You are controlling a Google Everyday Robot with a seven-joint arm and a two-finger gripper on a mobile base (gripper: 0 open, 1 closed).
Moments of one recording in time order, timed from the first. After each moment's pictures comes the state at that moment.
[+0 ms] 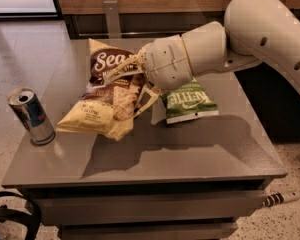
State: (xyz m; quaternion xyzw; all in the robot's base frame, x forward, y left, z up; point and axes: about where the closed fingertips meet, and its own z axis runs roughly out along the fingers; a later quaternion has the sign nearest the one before) arm 0.479 0.060 0.958 -0.80 0.20 0.14 0.54
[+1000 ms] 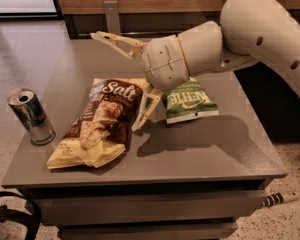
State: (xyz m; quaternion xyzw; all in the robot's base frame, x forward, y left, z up) arm 0.475 0.067 0.958 -0.81 0.20 0.14 0.54
